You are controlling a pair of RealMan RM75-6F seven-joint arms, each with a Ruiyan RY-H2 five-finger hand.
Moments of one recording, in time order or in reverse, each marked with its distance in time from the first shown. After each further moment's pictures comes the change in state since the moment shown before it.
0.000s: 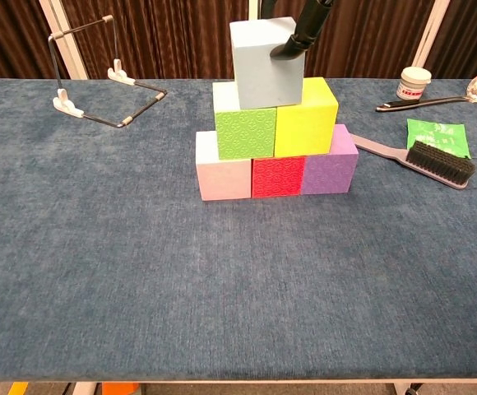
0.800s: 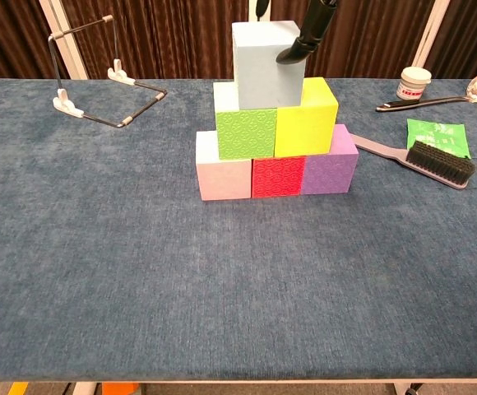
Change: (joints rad) left arm 0.000 -0.001 0.002 0.000 -0.004 -0.006 -0.003; right arm 0.002 0.006 -0.003 -0.005 0.006 0.003 -0.003
